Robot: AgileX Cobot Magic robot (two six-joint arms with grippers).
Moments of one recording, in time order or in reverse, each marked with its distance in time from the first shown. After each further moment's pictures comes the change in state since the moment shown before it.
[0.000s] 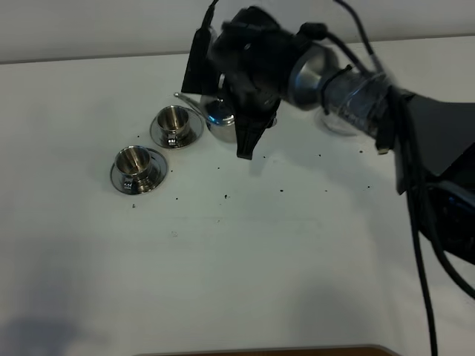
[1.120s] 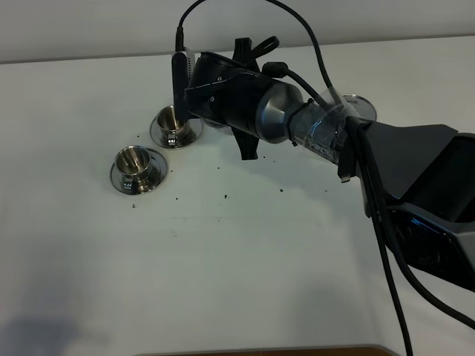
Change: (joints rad) left arm 0.000 0.000 0.000 0.000 0.000 0.000; right arm 0.077 0.068 -0.008 -0.345 -0.034 0.034
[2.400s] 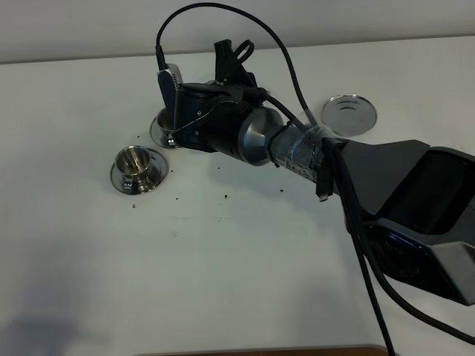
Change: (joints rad) left arm 0.000 0.000 0.000 0.000 0.000 0.000; right arm 0.042 0.057 -0.001 -0.237 -0.006 0.005
